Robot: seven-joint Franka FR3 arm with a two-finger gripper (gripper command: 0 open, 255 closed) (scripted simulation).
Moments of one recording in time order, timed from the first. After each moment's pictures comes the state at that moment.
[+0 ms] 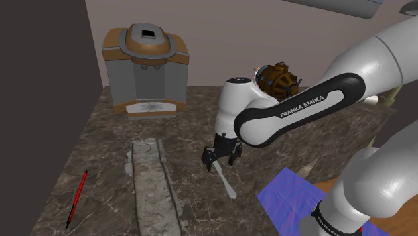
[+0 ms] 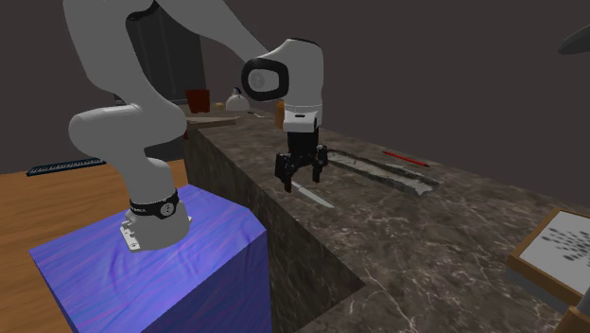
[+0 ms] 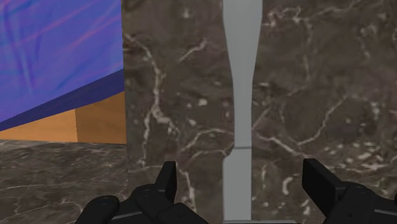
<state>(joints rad) 0.02 -0.27 0.49 -2.59 0.19 2.35 0.72</state>
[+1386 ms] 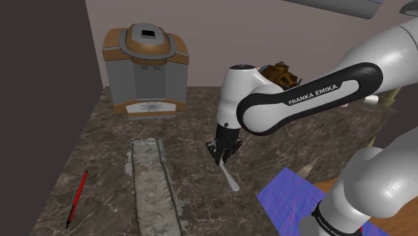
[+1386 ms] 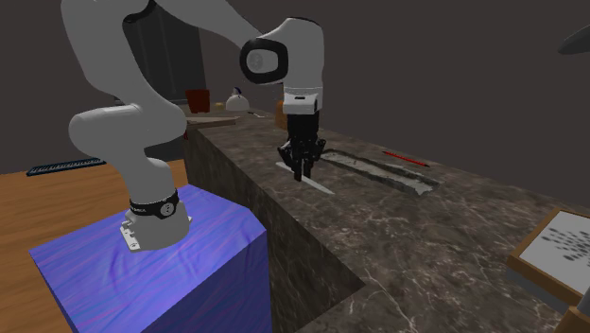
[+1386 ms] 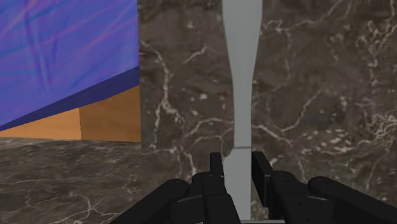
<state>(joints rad) 0.03 -0.34 0.47 -2.55 0.20 2.23 0.70</state>
